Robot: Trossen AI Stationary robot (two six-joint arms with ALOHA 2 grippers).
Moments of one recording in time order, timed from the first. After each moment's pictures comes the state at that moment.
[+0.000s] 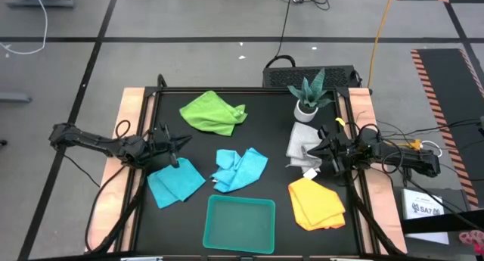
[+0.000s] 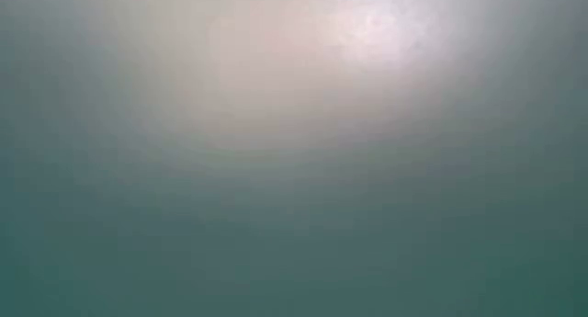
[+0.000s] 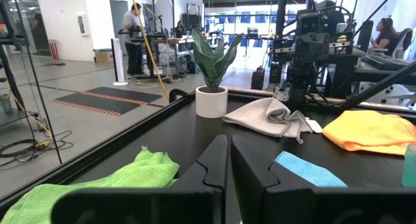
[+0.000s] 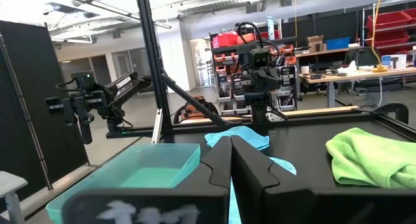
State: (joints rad) left arm -0.20 0.31 0.01 0.32 -0.55 -0.01; right arm -0.15 0.00 0.01 0.14 -0.34 0.20
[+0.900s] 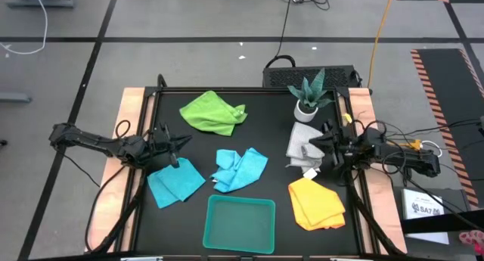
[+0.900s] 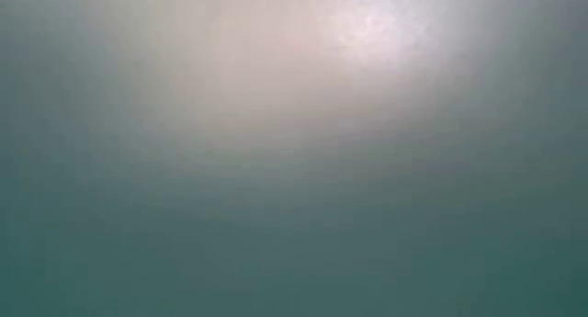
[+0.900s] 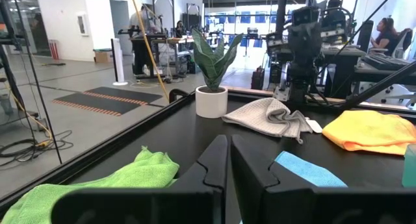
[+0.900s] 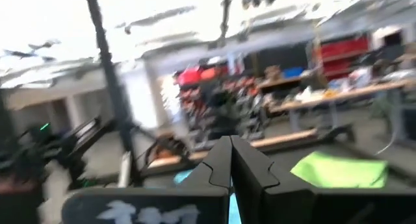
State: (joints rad) left arm -0.20 0.31 0.01 0.32 -0.55 -0.01; right arm -0.15 0.00 0.01 0.28 -0.12 0.26
